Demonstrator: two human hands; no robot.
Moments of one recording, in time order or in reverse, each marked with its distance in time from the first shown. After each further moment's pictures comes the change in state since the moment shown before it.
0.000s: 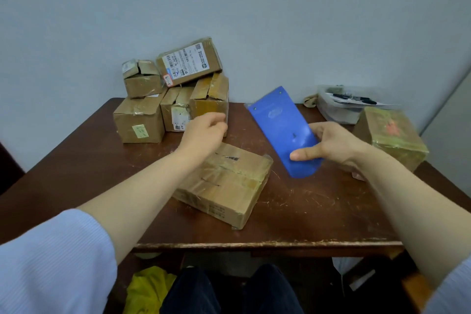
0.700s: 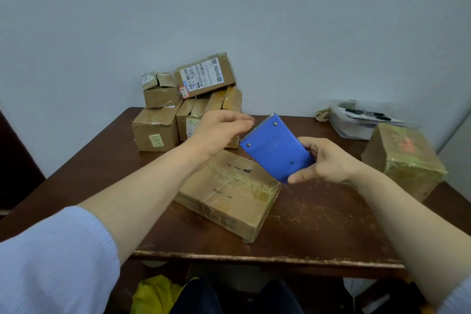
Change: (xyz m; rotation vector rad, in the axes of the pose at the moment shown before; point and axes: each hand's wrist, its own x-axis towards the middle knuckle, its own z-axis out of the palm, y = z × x) left_hand -0.003 0.028 -0.024 -0.320 -0.103 0.043; right_hand 0.011 -0.007 0.021 -0.121 -0.108 -0.184
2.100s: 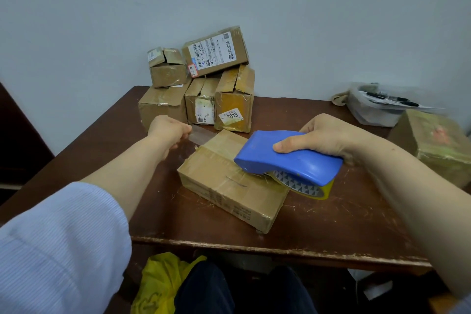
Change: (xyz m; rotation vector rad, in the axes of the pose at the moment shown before) left_hand 0.040 -0.103 -0.088 0.164 0.399 -0.467; right_hand 0.022 -0.066 0.029 -0.190 0.026 0.425
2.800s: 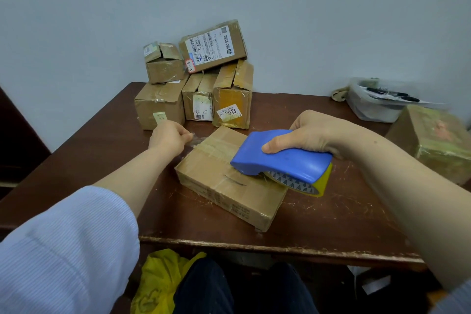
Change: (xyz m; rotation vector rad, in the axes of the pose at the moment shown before) left_hand 0.000 -0.017 0.013 0.491 0.016 0.207; right_hand 0.010 -0.011 0.009 -0.161 -0.036 0.016
